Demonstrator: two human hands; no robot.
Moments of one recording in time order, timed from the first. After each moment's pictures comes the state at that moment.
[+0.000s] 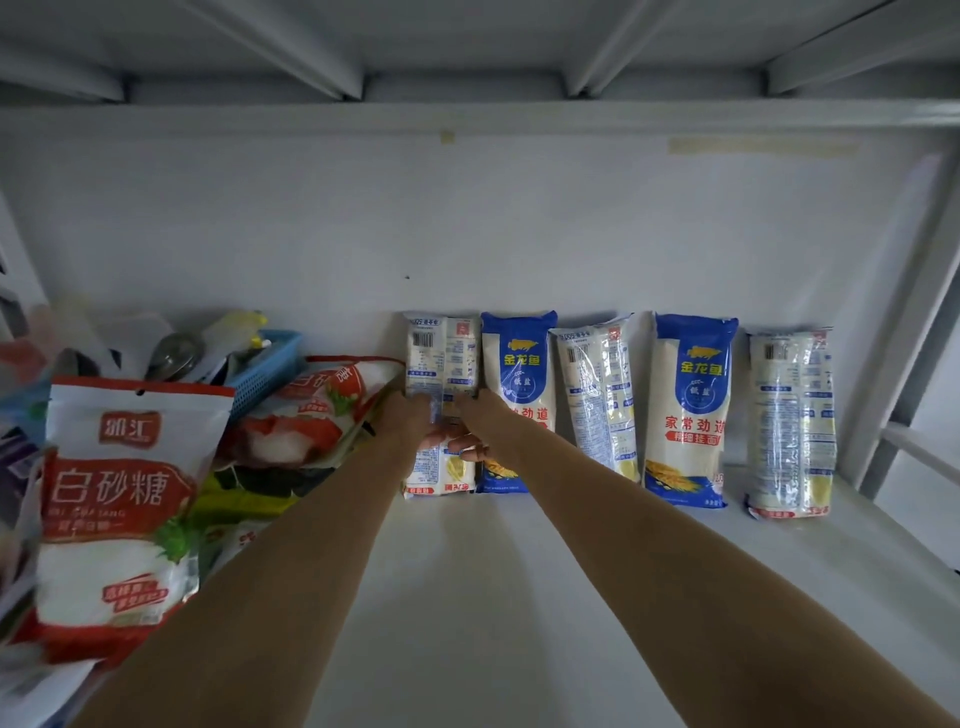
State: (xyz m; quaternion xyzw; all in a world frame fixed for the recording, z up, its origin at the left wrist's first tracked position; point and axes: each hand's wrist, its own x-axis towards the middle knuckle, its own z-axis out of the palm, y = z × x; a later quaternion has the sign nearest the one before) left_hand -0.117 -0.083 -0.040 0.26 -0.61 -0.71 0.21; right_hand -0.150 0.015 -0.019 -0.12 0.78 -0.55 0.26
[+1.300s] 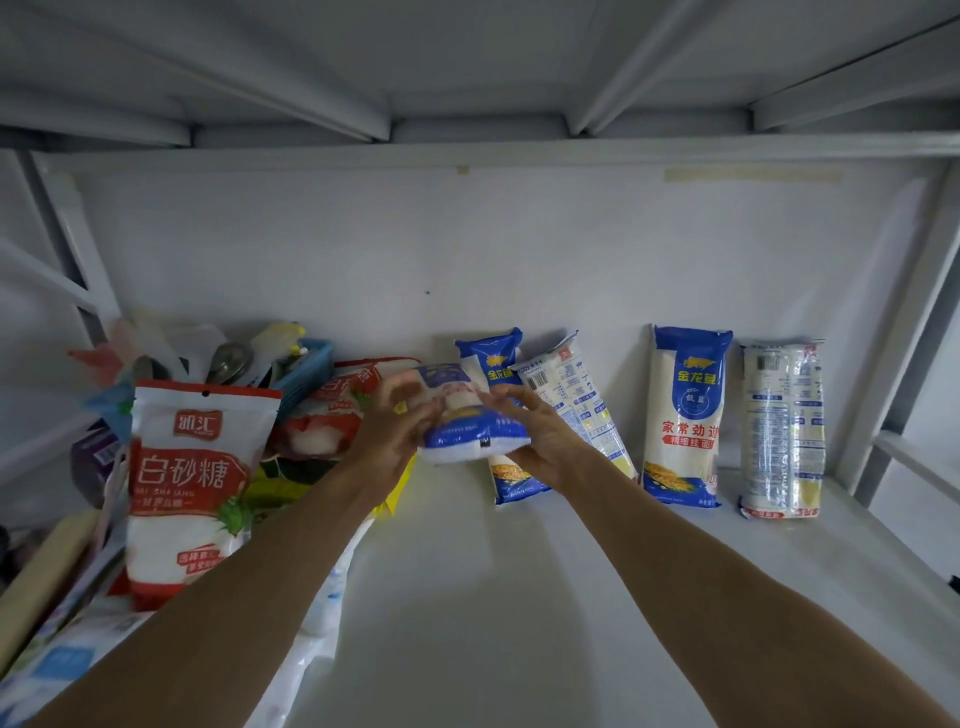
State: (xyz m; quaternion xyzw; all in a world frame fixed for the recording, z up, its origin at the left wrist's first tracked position) left_hand -0.048 -0.075 -0.014 0.08 -0.62 -0.74 0.26; right_hand -0.135 0.083 -0.009 -0.19 0.45 -0.80 0.34
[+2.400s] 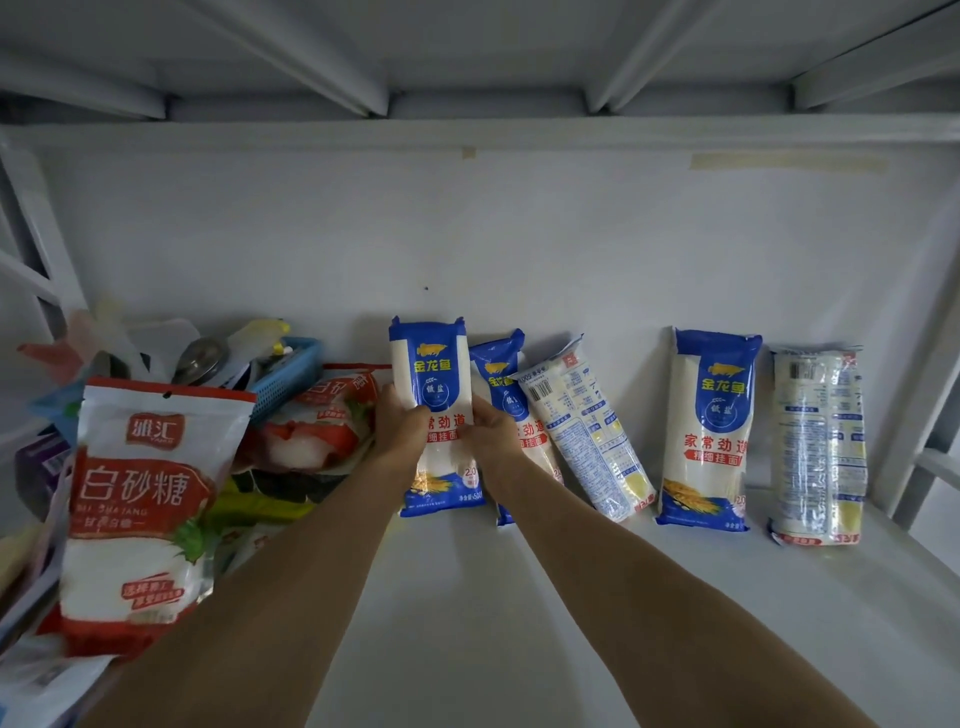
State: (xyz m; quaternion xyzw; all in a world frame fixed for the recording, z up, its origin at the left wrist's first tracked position) left_hand -0.121 -0.093 -0.037 0.29 -0.66 -0.61 0.33; right_hand -0.163 -0.002 -0.046 -0.16 0.69 -0.68 0.16
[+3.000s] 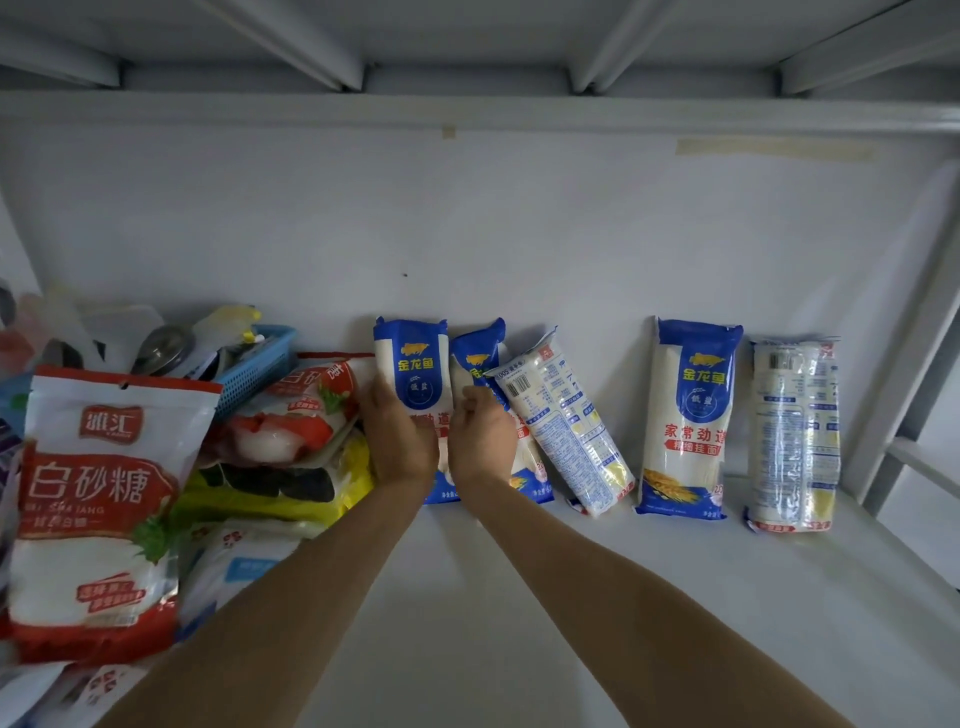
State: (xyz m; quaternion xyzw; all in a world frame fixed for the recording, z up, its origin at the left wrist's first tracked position) left_hand -0.134 -0.072 -0.068 0.27 -0.77 -0.35 0.46; right_hand -0.151 0.007 -0.055 -0.17 0.81 -0.54 -0.14
